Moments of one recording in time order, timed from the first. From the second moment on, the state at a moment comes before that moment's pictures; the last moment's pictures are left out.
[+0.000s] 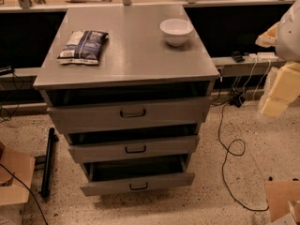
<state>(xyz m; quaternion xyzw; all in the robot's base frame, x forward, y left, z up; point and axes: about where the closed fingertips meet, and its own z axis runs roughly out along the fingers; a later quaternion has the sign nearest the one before) 0.438 -0.217 0.976 -0.60 0.78 -0.03 0.16</state>
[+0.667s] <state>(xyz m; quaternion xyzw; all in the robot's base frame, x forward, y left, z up) 0.442 -0.209 0.970 -0.60 0.78 -0.03 0.18</state>
